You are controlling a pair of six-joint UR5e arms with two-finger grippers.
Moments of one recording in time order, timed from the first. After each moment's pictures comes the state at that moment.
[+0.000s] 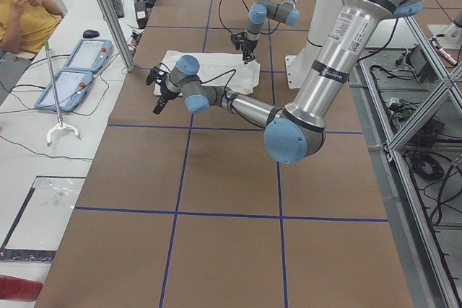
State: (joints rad) left arm -0.96 -2.03 -1.38 -2.34 -1.78 -0.78; right arm 0.31 -0.81 1.65 -1.74 1.59 0.93
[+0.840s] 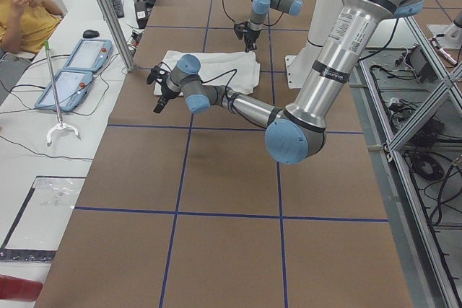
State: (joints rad) left arm -0.96 -2.02 -1.40 -2.34 -1.78 -0.78; right arm 0.30 -0.96 1.84 -1.83 1.55 0.94
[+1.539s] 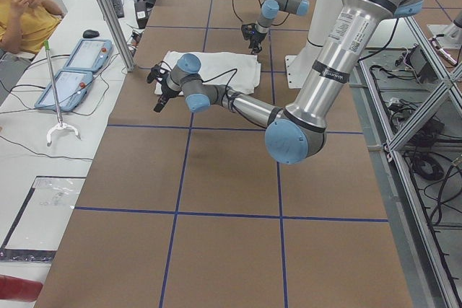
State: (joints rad) left arm -0.96 -2.02 -1.41 -2.34 -1.79 -0.78; right arm 0.24 -1.02 1.86 -1.78 1.44 1.09
